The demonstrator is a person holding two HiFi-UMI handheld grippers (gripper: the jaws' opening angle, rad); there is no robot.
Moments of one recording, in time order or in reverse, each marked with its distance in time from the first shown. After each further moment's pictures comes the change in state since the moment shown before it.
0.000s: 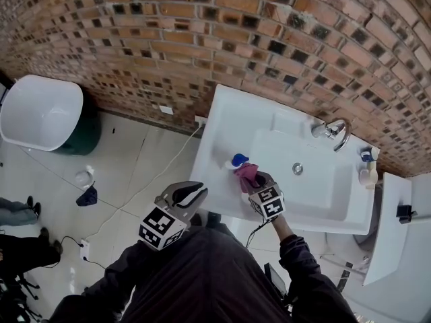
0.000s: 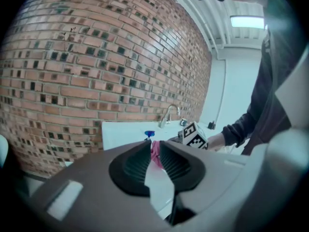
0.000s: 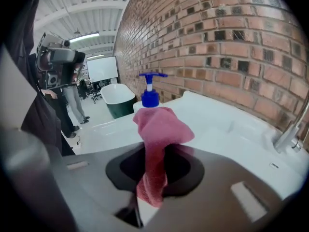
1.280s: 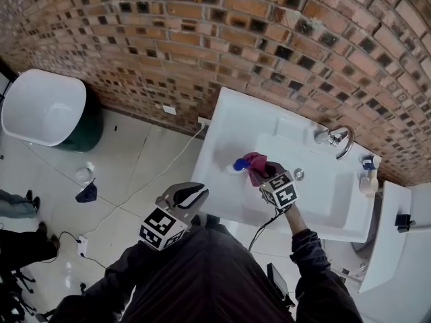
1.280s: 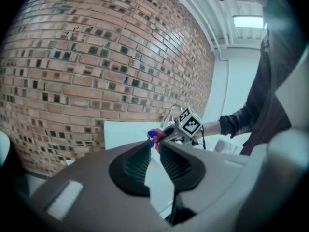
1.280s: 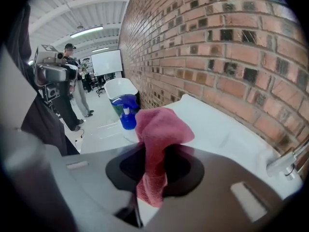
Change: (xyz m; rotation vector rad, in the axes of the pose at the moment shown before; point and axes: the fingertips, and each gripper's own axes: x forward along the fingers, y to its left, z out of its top) left arm 0.004 0.007 0.001 -0.019 -0.002 0.023; right arm -0.007 -0.043 0.034 -0.061 0.090 0.043
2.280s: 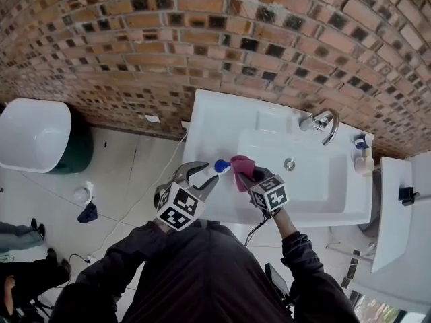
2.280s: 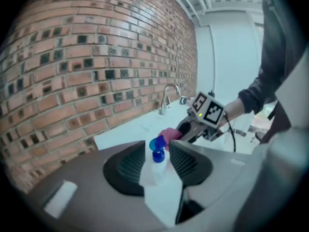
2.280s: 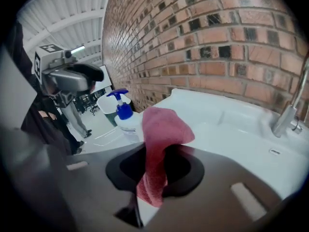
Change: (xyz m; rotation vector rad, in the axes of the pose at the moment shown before) left arm 0.099 0.011 0.008 0.336 0.233 -0.019; right arm -0.004 0.006 -0.030 0.254 -0.074 -0.004
